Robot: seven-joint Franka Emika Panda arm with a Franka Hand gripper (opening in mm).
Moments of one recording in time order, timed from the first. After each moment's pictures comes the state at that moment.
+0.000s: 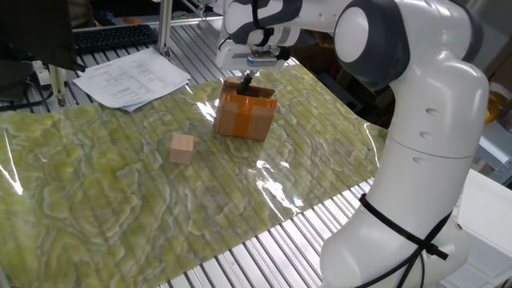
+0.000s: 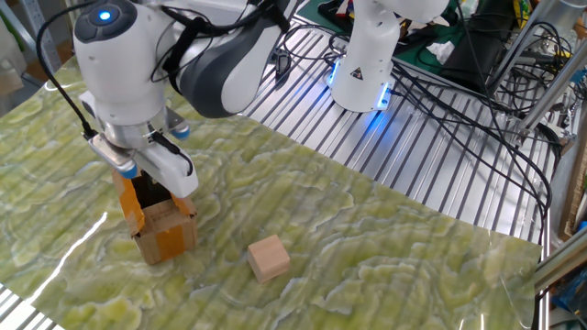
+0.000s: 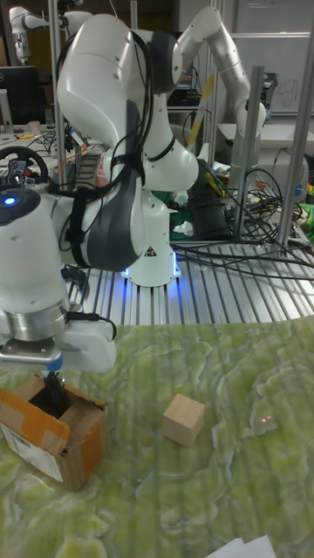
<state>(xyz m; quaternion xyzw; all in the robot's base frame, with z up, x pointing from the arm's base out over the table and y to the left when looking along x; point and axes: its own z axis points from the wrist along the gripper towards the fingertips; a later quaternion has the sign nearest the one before) 0.619 -0.147 0.201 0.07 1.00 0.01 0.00</state>
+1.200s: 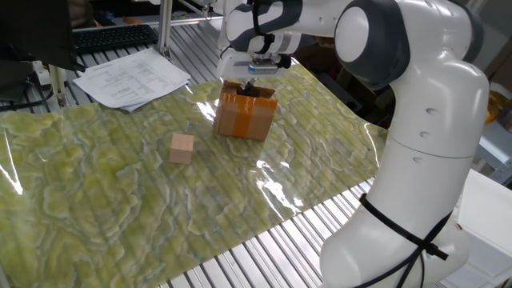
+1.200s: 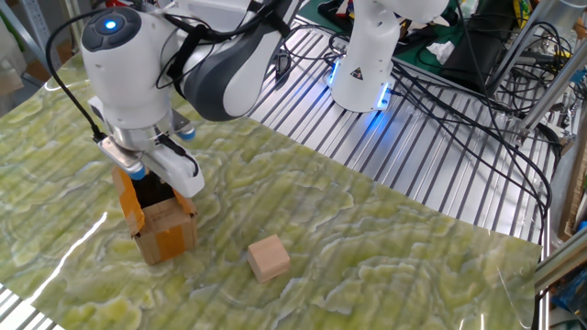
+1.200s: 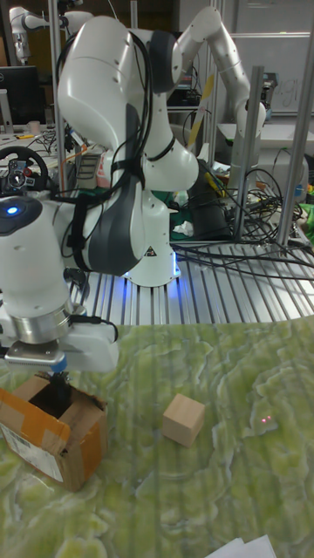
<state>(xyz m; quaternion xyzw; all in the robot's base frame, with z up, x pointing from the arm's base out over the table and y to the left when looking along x) 0.603 -0.143 0.188 0.08 1.00 0.02 -0.02</state>
